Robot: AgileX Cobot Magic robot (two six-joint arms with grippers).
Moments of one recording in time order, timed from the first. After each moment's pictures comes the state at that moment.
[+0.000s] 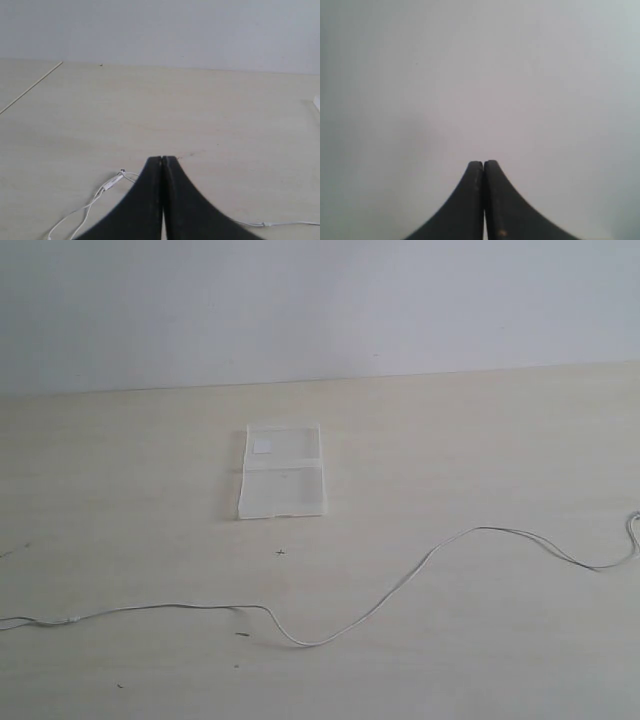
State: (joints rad) left arm 0.27 0.01 0.00 0.13 0.31 -0.16; right arm 0.05 0.26 -0.51 0.11 0.12 -0.13
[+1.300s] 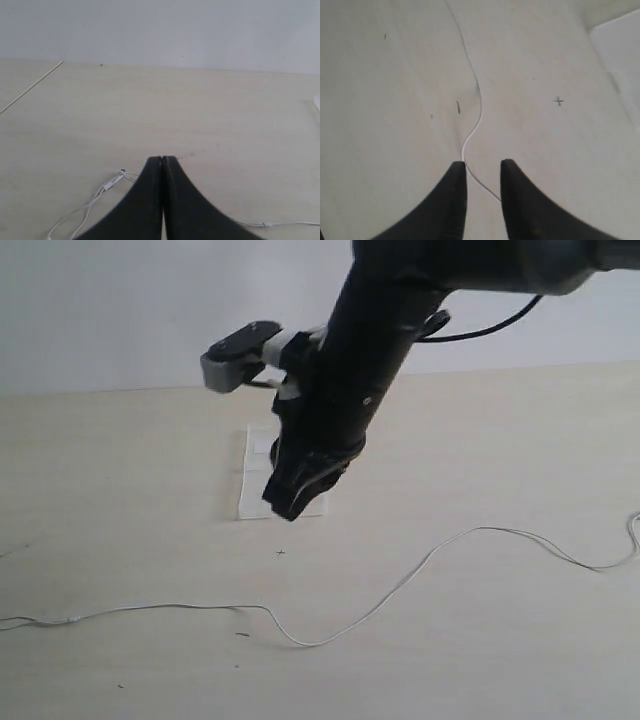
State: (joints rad) left arm 0.27 0.01 0.00 0.13 0.31 -0.16; right arm 0.65 1.94 -1.60 0.34 1.14 -0.66
